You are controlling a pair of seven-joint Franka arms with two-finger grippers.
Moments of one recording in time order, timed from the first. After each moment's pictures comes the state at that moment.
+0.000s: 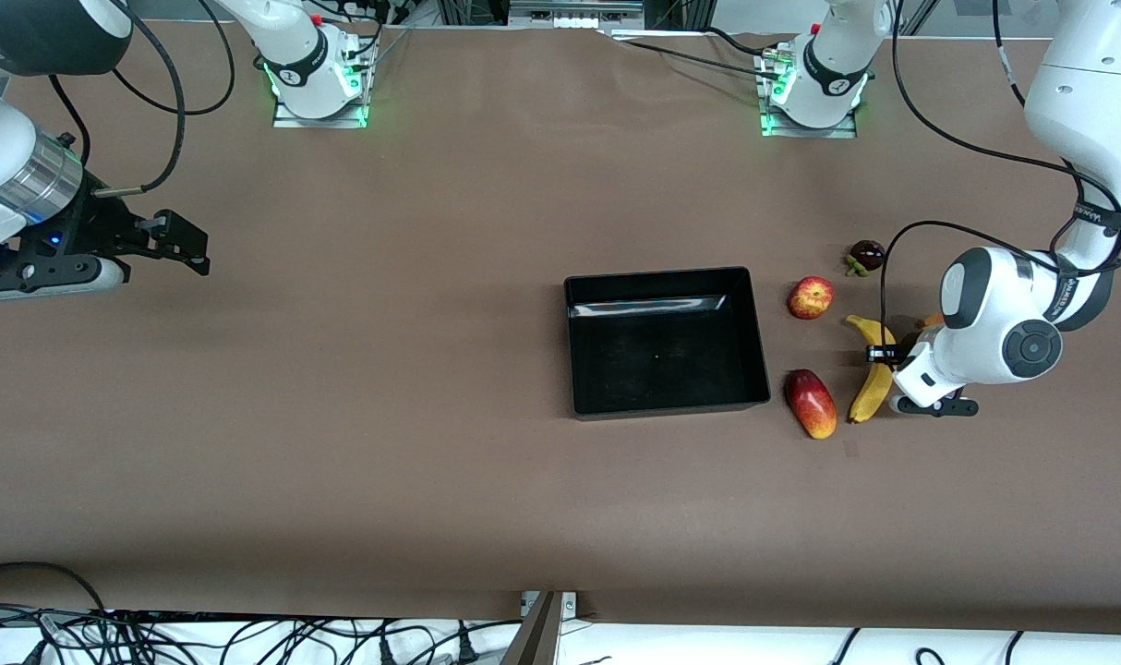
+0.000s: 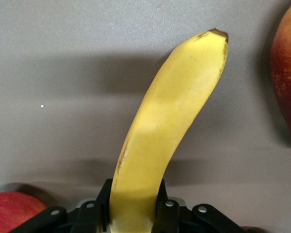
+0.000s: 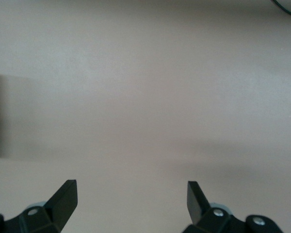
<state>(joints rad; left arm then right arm) 0.40 0.62 -0.35 -1.83 0.26 2.16 -0.07 0.02 0.10 0.11 -1.58 0.00 1.71 0.02</state>
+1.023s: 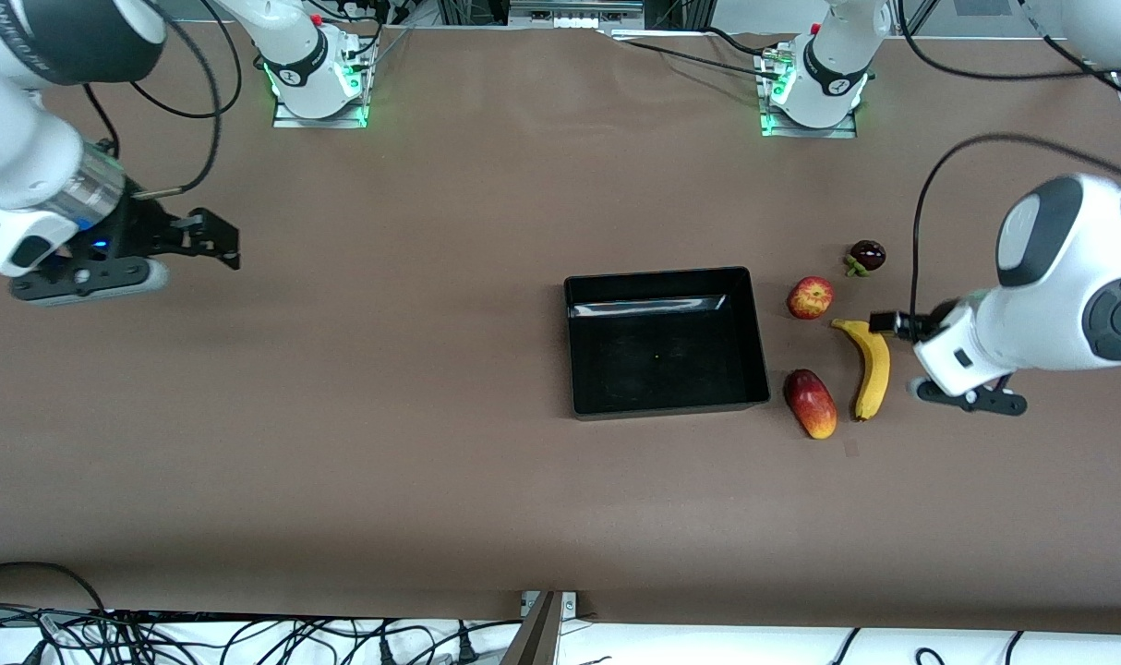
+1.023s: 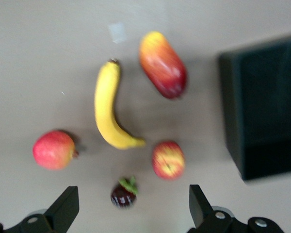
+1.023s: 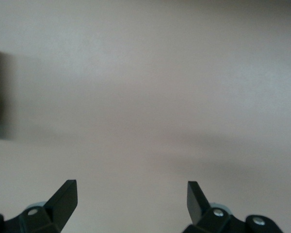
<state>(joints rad) 0.41 0.49 -0.66 -1.41 0.26 1.50 -0.08 0.07 0.12 0.12 -1.58 0.01 1.67 0.01</state>
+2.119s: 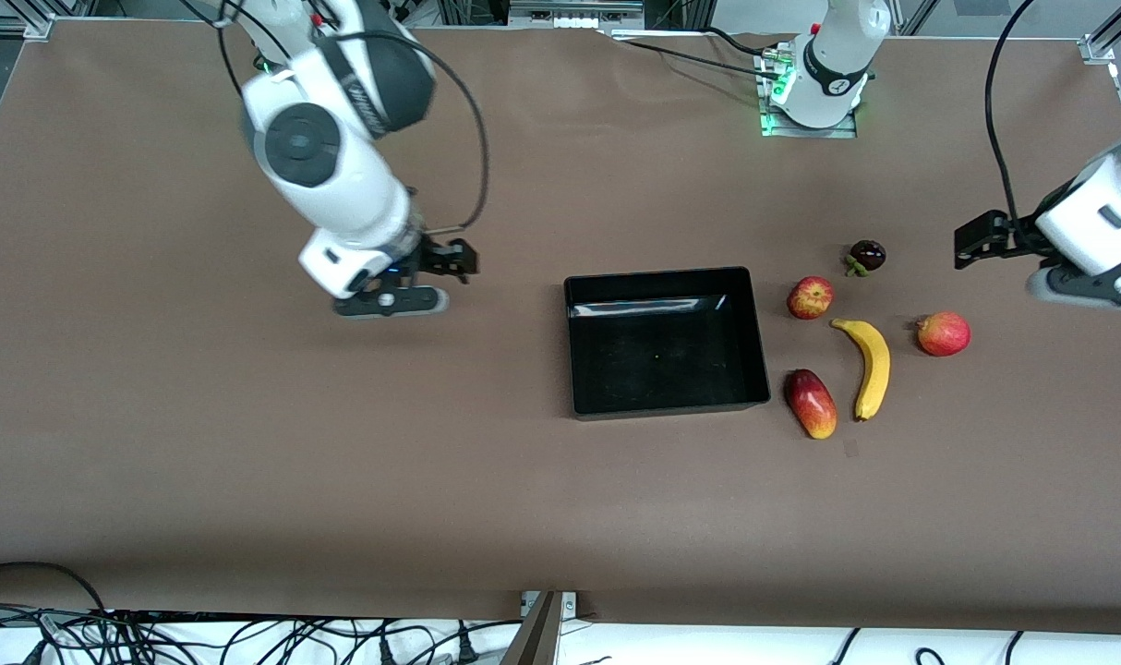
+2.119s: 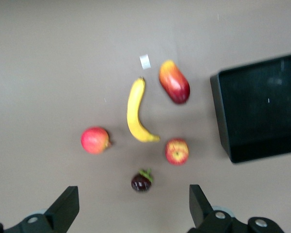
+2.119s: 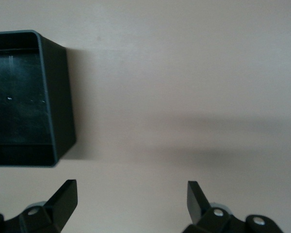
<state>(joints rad) 0.00 0.10 -0.05 -1.53 0.07 1.60 0.08 0.45 0.35 0.13 -1.59 0.06 1.94 0.53</state>
